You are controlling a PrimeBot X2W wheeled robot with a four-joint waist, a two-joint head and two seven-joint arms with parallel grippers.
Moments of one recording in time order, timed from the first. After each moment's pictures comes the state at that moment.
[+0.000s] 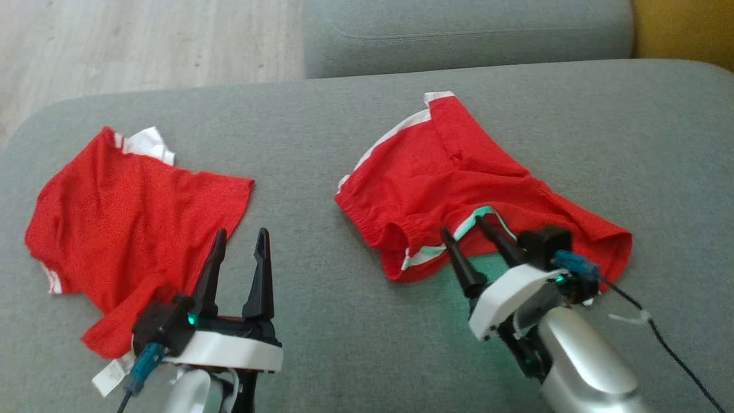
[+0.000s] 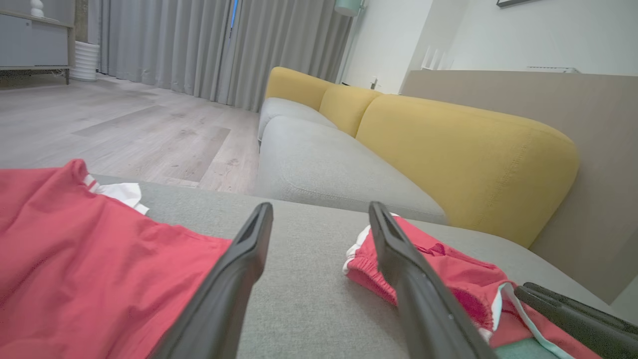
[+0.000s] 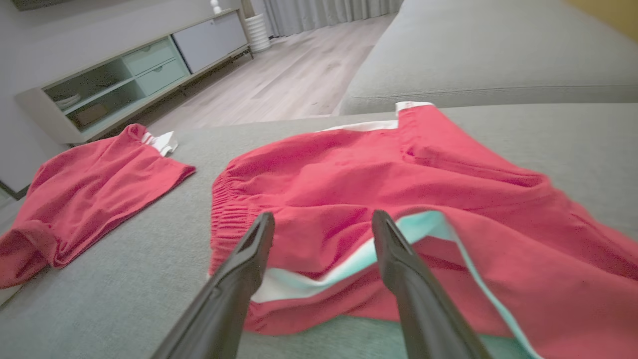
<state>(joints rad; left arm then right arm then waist) -0.11 0.05 -0.22 0.27 -0.37 -0.12 -0.26 -0.35 -0.06 0.43 0.61 0.36 0.13 -0.09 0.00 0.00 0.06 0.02</state>
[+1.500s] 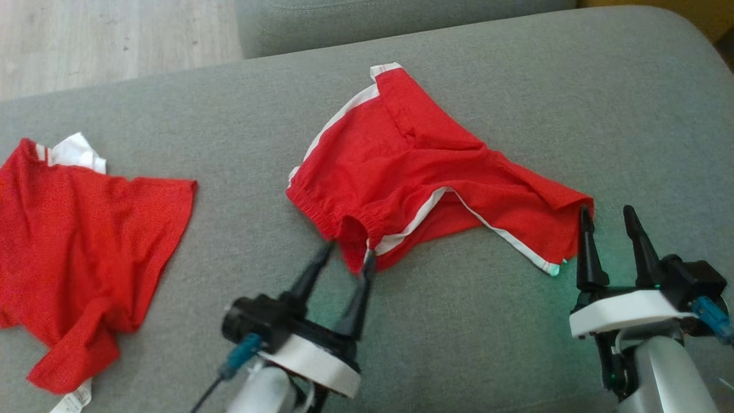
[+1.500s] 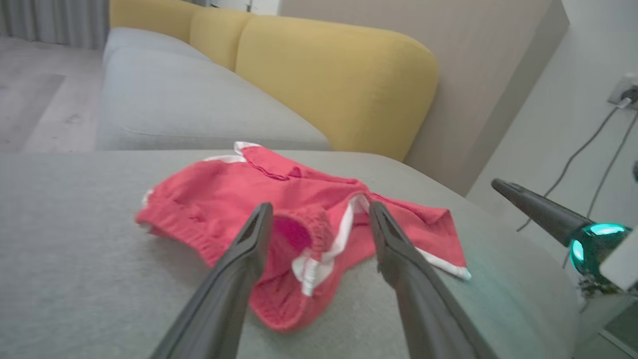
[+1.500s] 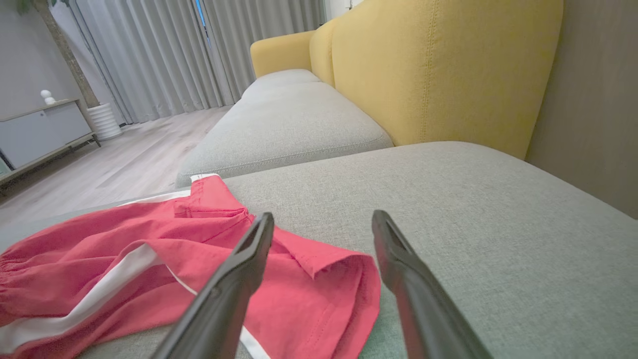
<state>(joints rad) -0.20 0.05 -0.53 0.33 -0.36 -0.12 -0.26 -0.13 -0.05 -0.04 0.35 0.15 0.13 -0.25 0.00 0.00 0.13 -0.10</state>
